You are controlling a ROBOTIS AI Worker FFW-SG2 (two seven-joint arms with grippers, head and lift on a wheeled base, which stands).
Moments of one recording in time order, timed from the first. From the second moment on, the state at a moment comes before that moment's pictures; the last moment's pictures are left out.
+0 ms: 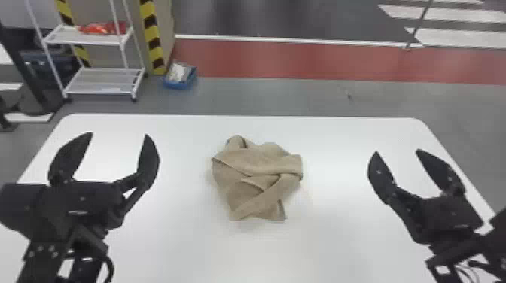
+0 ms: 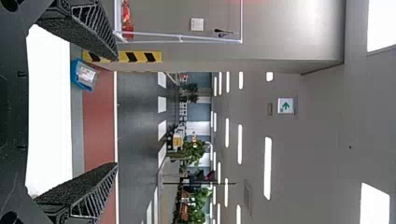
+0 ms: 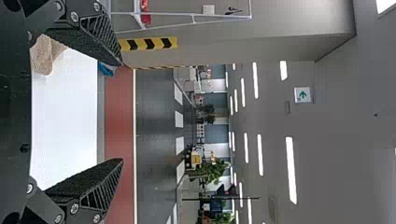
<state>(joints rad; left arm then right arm) 0.46 0.32 -0.14 -2.18 0.17 -0.03 0.27 0.56 -0.13 -0.18 -2.21 -0.26 0.02 0.17</state>
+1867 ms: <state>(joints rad) 0.45 0.33 -0.14 -2.14 0.18 -0.03 0.24 0.28 -0.12 0.14 -1.90 -0.01 0.40 0.34</state>
